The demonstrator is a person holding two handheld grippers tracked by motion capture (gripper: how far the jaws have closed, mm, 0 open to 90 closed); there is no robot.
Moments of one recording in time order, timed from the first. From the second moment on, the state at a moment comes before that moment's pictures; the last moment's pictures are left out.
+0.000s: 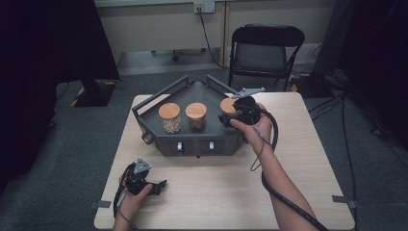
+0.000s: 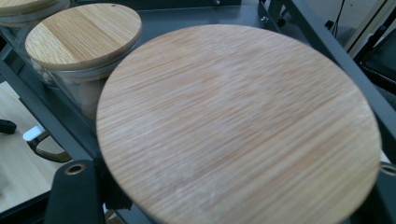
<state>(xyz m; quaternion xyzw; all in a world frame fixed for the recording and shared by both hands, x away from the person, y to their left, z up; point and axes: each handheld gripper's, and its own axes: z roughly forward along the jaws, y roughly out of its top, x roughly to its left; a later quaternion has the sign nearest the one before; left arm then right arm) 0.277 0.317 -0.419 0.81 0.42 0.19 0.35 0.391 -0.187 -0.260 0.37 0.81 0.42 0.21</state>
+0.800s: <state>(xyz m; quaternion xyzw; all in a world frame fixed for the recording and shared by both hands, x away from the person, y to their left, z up) 0.277 0.317 -0.419 0.81 0.42 0.18 0.36 0.404 -0.165 -0.272 0.36 0.81 0.41 0.20</state>
